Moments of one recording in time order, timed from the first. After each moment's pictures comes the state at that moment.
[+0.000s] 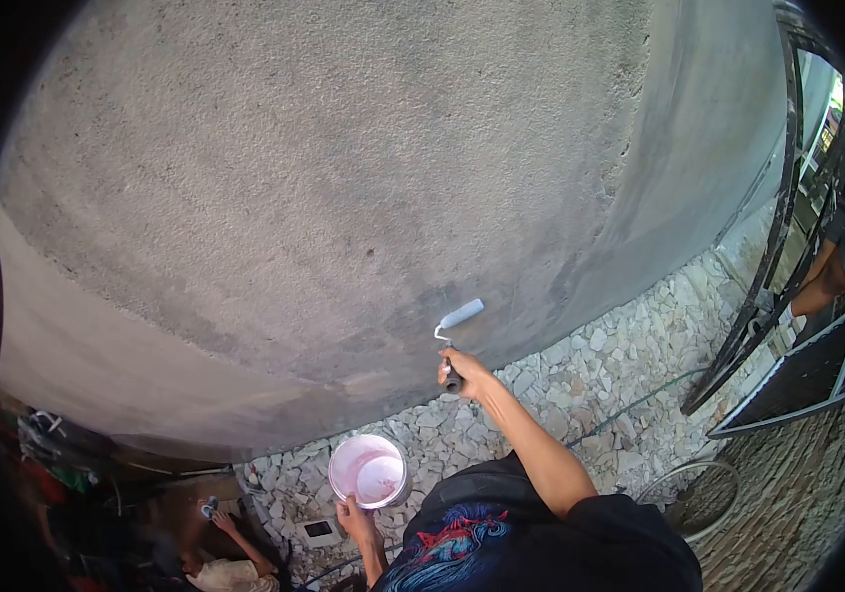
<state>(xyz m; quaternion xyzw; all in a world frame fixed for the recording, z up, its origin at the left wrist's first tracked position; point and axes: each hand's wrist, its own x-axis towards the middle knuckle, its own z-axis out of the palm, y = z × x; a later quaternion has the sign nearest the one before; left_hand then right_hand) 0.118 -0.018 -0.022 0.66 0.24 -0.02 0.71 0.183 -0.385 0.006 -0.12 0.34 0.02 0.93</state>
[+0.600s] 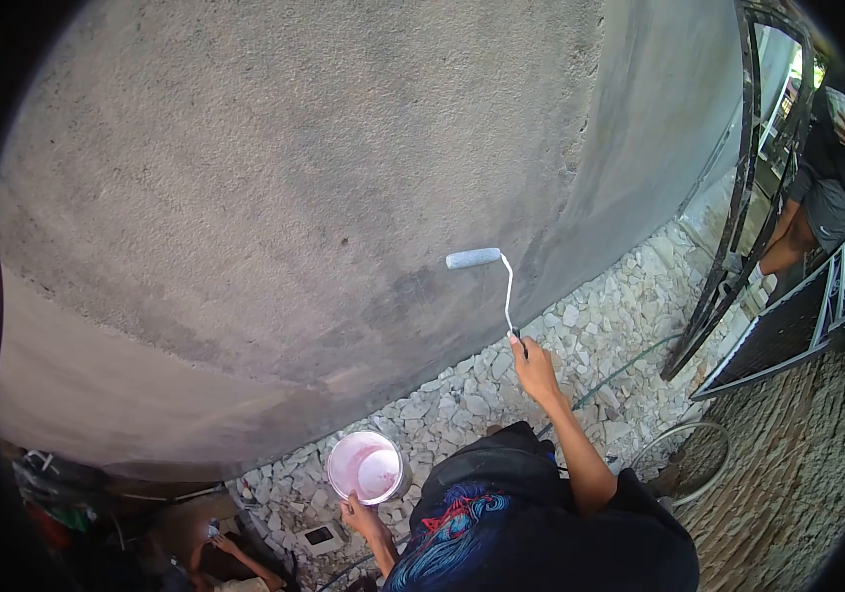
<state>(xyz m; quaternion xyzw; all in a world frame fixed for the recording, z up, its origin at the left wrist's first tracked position) 0.122 0.004 -0.067 0.64 0.23 -0.04 0.73 0.032 -0.410 0.040 -0.77 0.43 -0.23 0.42</state>
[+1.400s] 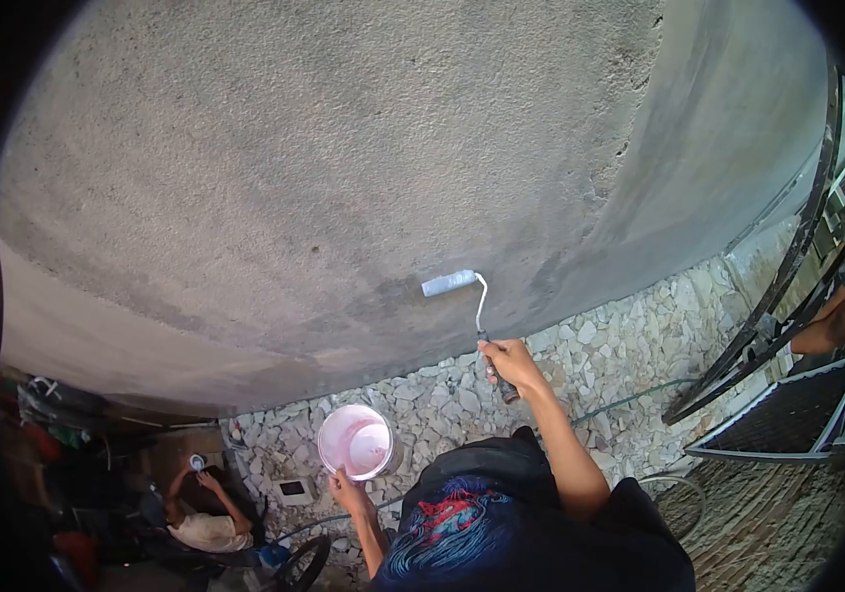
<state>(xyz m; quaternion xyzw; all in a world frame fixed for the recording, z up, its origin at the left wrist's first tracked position) 0.074 -0.120 -0.048 0.62 0.26 0.02 0.74 0.068 -0.517 0.057 -0.55 0.34 0.00 0.76</state>
